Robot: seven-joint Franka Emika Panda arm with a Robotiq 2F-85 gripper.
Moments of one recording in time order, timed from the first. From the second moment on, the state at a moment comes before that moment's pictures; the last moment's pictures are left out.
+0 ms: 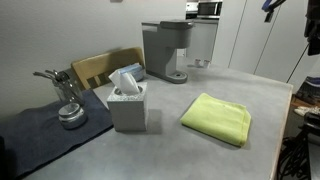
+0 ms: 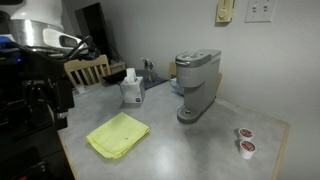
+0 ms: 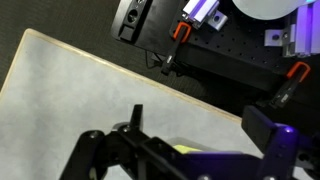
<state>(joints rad) 0.01 -0.55 -0.07 -2.75 -0.29 1.92 -0.26</state>
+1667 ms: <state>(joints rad) -0.05 -0.53 -0.19 -2.79 -0.30 2.23 -0.36</state>
